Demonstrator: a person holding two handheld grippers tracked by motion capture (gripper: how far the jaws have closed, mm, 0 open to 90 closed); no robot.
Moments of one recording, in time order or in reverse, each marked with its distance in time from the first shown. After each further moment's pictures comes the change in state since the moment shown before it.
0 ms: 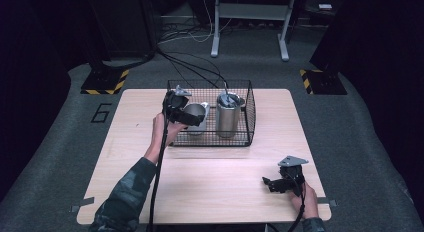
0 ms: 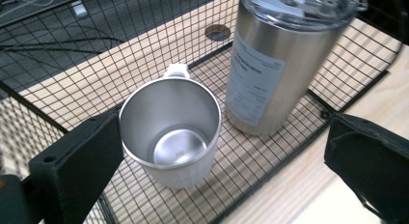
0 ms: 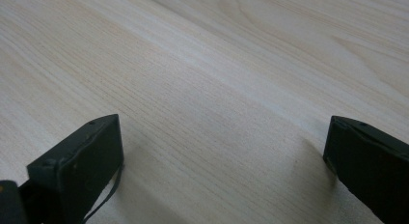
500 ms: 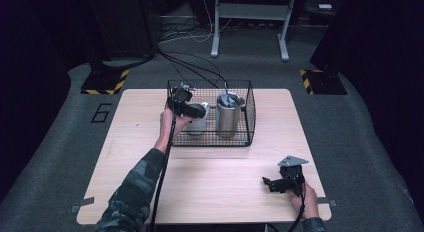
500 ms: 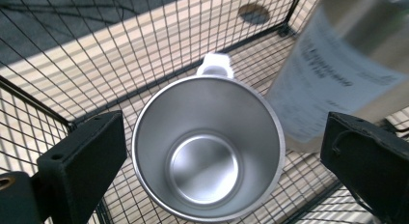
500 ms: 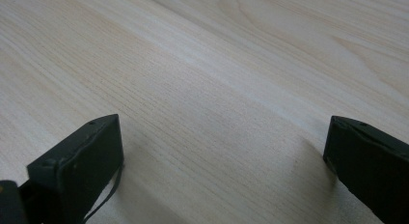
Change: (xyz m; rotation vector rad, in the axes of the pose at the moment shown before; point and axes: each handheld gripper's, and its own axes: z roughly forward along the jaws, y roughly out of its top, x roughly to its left) left arm 0.025 0.012 0.059 0.085 0.057 -0.092; right arm 0.000 0.000 0.000 0.001 0.000 -0.001
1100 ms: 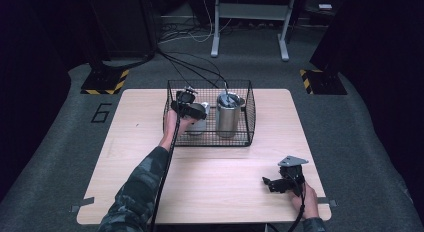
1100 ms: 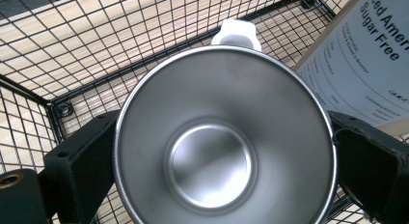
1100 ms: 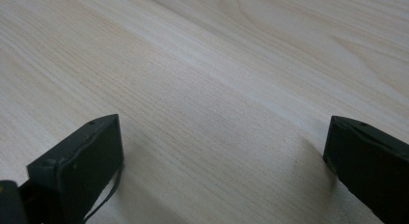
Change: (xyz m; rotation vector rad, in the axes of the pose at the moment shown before) left arm 0.009 -0.007 0.042 0.116 0.005 -0.057; right arm 0.000 0.000 0.000 -0.001 0.000 0.001
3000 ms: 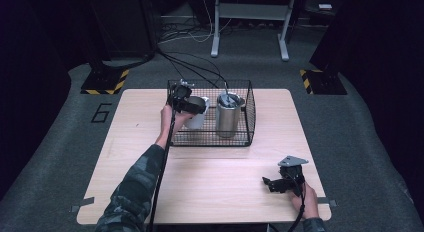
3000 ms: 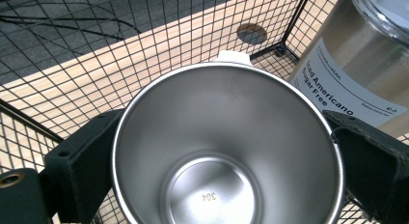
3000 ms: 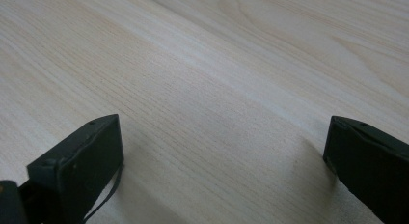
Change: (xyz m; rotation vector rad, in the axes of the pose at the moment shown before) left arm 0.001 0.011 -0.030 -0.142 -0.031 0.043; right arm 0.000 0.000 0.000 0.001 0.001 -0.002
